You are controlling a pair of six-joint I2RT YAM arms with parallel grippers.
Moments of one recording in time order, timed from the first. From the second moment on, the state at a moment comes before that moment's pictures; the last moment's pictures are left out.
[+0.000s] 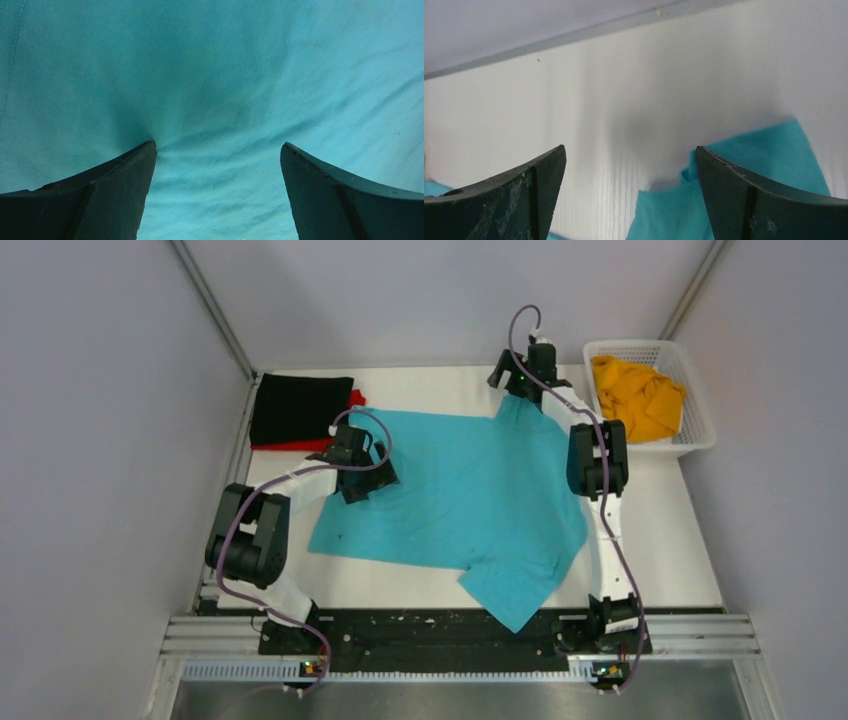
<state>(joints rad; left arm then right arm) -0.29 1.66 0.94 -0.26 0.07 -0.68 0.17 2.50 2.06 -0.12 -0.13 0.46</state>
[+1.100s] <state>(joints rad) -0.28 1.51 0.85 -0.31 -0.01 -0.69 0.27 1.61 0.94 -0.22 0.12 0.43</state>
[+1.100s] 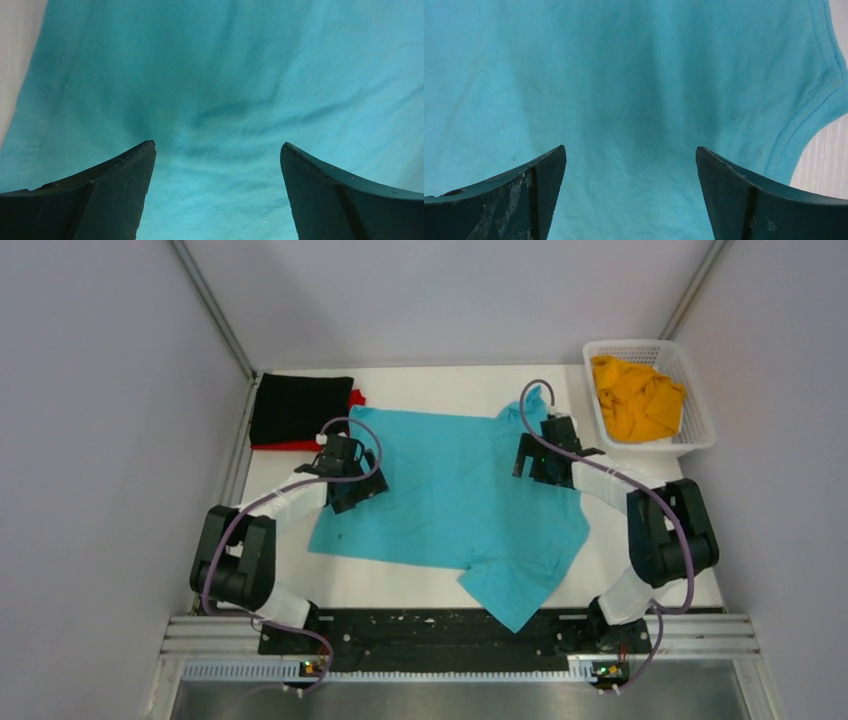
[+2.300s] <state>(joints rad) -0.50 1.35 0.91 -0.54 -0.24 -0.84 0.19 1.86 1.41 -0.25 0.08 0.36</state>
